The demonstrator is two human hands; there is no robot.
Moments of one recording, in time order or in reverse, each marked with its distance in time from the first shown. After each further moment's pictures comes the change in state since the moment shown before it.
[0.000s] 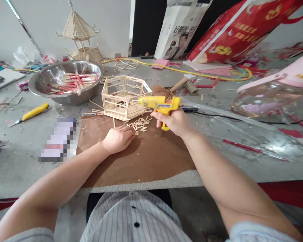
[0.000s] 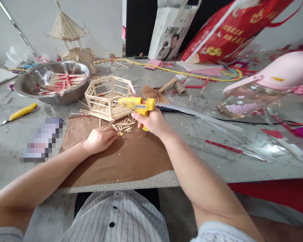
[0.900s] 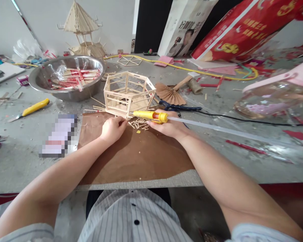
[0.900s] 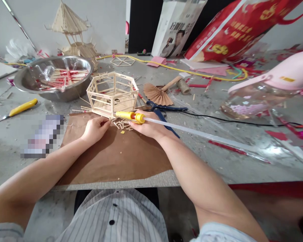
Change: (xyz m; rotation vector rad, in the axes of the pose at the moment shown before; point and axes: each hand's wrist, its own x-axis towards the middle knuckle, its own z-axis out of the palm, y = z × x) left_hand 0.005 -0.017 0.001 -0.248 0.080 -0.738; right_hand 0.002 0.016 0.011 -0.636 -0.040 -0.295
